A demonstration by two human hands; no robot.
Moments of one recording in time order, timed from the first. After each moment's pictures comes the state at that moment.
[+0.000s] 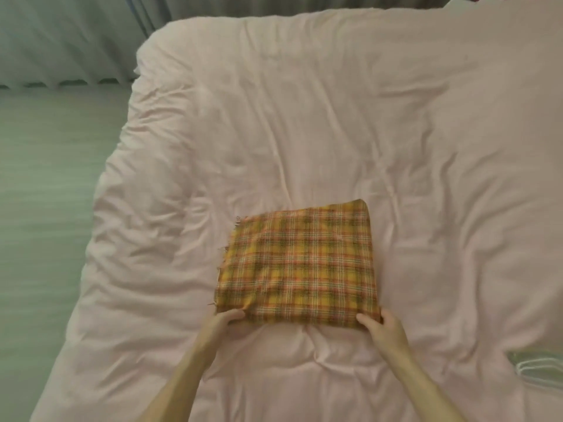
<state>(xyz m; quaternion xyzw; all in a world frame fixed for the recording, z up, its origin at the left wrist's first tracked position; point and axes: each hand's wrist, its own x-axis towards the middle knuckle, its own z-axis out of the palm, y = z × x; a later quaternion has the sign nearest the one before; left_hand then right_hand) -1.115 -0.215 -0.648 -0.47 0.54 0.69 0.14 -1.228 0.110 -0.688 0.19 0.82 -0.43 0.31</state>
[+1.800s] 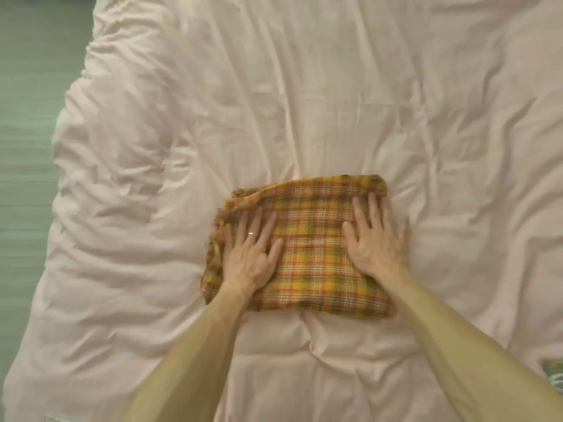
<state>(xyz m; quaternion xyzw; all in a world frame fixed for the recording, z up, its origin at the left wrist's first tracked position) -1.220 -0.185 -0.741 -0.21 0.95 0.11 0.19 -1.354 0.041 -0.736 -0.16 0.96 0.01 0.23</state>
